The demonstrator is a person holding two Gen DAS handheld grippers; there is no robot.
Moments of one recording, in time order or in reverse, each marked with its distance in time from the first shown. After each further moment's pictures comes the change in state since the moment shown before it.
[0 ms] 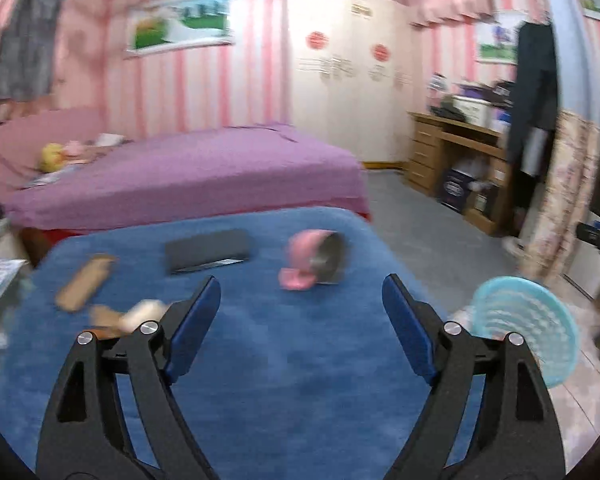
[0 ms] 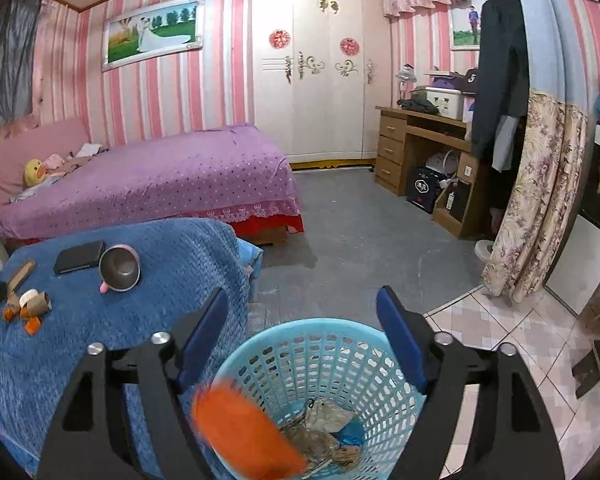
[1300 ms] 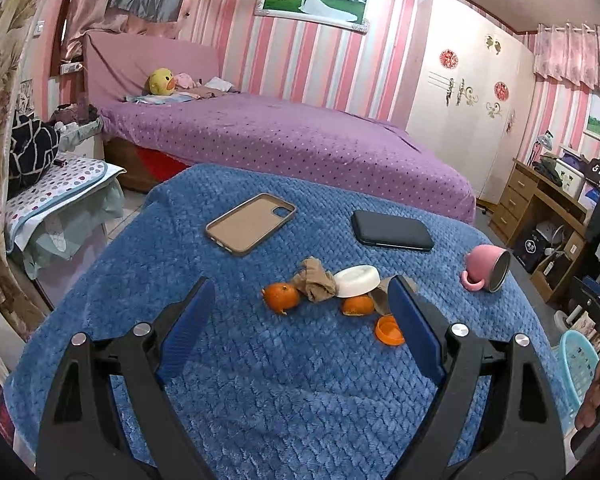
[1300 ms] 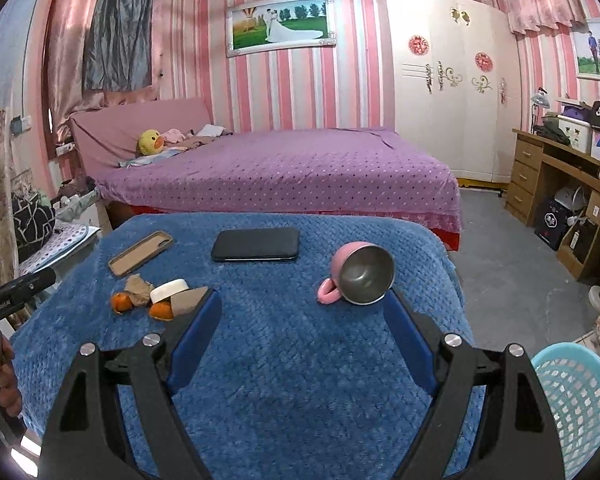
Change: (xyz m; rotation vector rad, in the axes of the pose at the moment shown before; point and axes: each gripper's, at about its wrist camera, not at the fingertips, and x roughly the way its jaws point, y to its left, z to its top) left arm -0.018 0.215 -0.049 -0.324 0.051 0.227; right arm 0.015 0.262 -0.032 -0.181 -0.016 0.437
